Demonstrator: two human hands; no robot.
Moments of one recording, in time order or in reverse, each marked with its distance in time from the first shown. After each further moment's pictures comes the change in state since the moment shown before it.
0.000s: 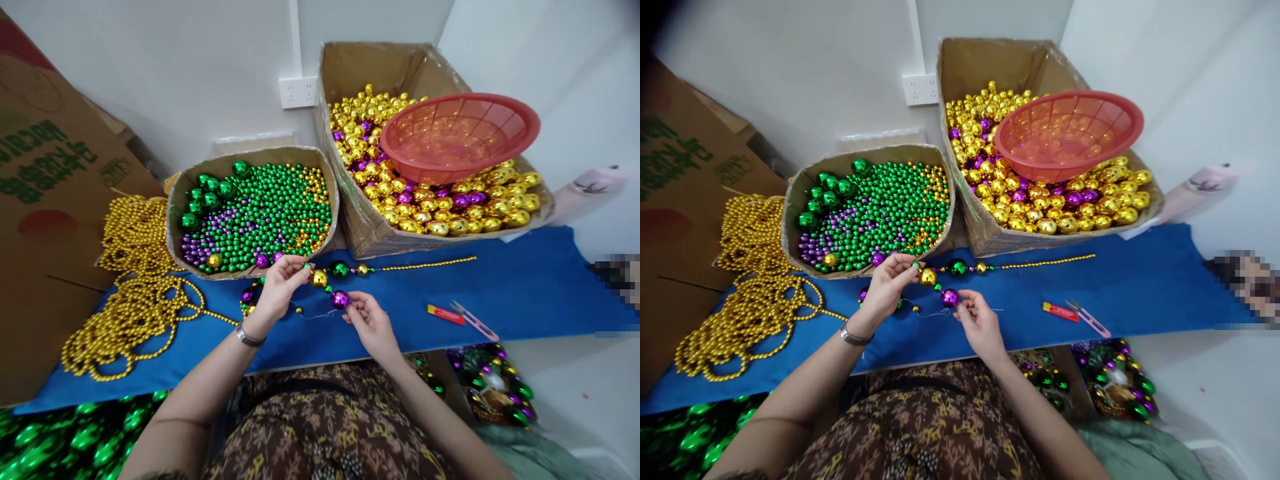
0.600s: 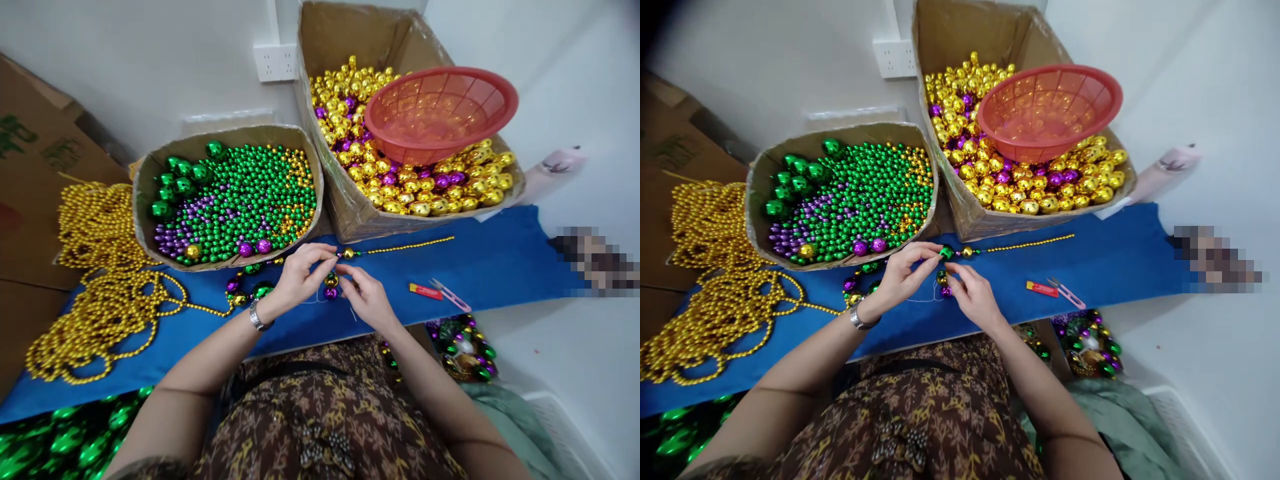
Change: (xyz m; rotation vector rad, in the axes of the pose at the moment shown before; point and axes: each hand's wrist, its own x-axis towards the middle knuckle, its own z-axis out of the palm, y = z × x) left_hand 0.002 0.006 0.045 0.633 -0.328 0.631; right_hand 0.016 -0.038 -0.023 -0.625 -0.071 -0.420
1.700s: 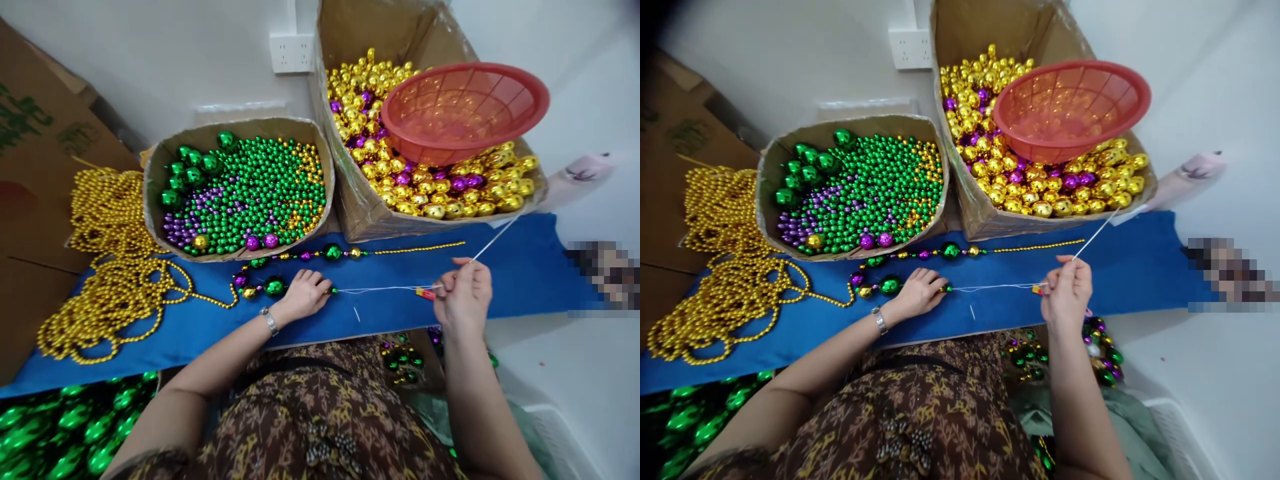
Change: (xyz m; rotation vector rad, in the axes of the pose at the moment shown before) left_hand -0.072 -0.060 0.029 0.726 -0.515 0.053; right_hand -0.011 0.031 -0.083 0.551 0.748 0.263
